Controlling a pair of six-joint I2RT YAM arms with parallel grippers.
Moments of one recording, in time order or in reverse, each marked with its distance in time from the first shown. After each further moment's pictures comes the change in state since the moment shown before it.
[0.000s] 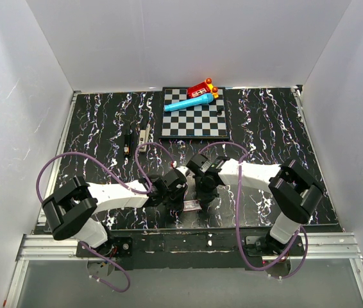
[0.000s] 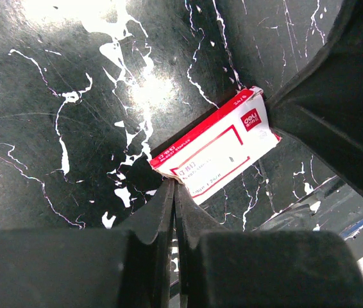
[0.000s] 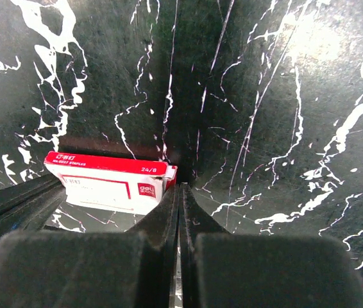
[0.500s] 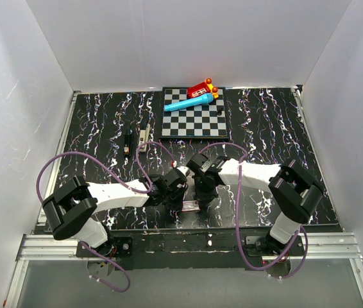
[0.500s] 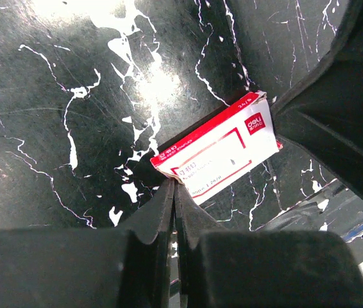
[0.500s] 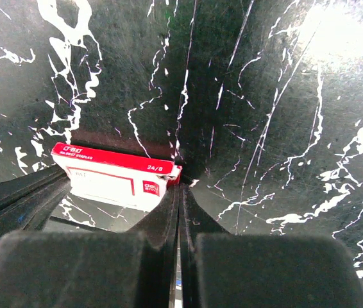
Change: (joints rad) left arm 0.000 0.003 0.019 -0.043 -0.010 0.014; right arm -0.005 0.000 -0.002 0.015 -0.051 0.005
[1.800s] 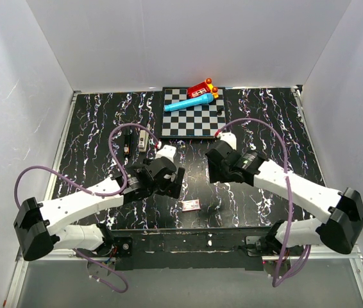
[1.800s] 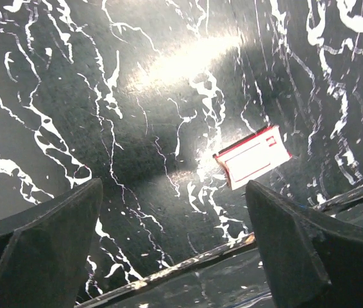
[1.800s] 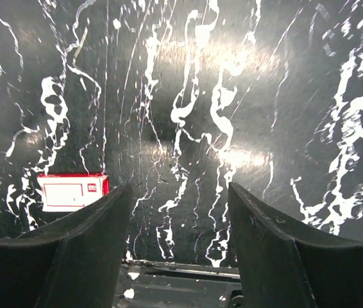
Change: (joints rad) left arm -0.001 -0.301 0.182 -0.375 -0.328 0.084; right arm -0.028 -0.369 0.062 -0.213 0.478 -0.118
